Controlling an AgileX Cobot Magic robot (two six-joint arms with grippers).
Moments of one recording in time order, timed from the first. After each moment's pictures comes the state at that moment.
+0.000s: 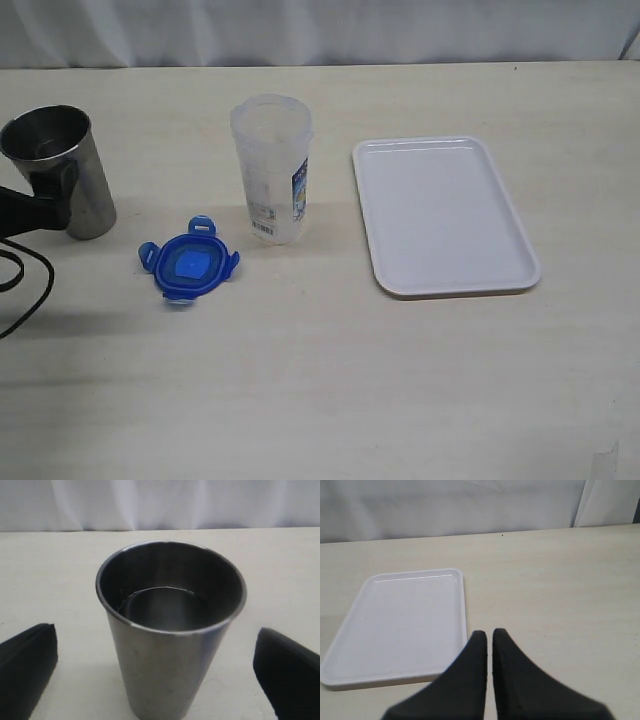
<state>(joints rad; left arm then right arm) -0.07 1.56 -0.26 0.01 -0.86 -0.02 -0.04 0.00 0.00 -0.05 0.35 0.06</state>
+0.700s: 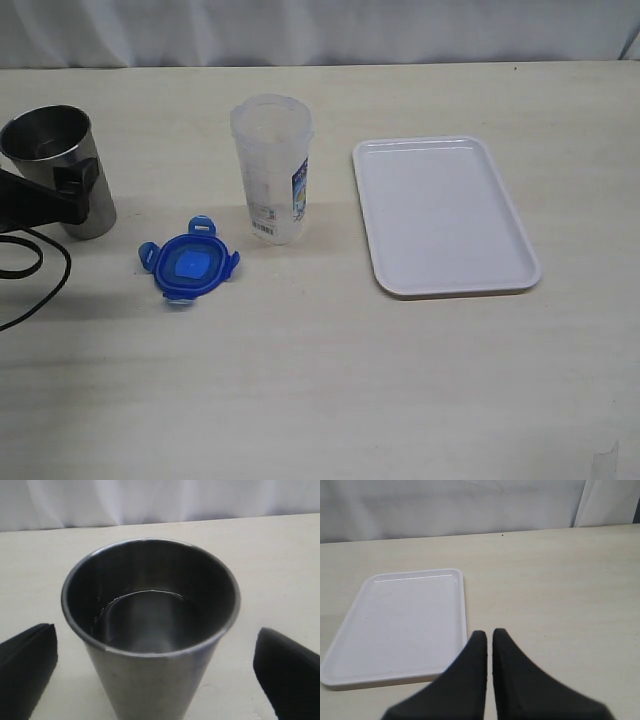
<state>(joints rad) -0.07 1.64 -0.33 0.07 -0.84 -0.02 -0.04 0.00 0.00 -0.05 0.35 0.06</state>
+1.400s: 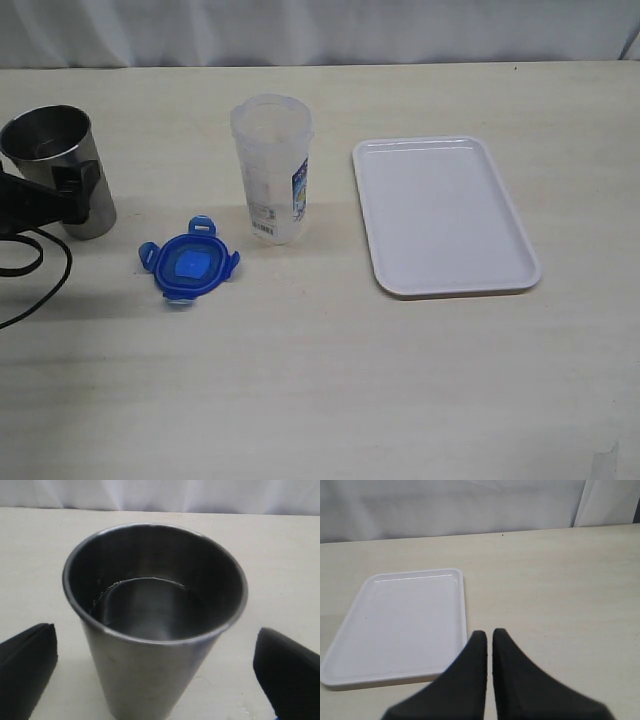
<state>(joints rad) -0.07 1.64 -0.34 0.08 -0.80 -0.12 -0.04 0.00 0.00 -0.05 0.35 0.06</state>
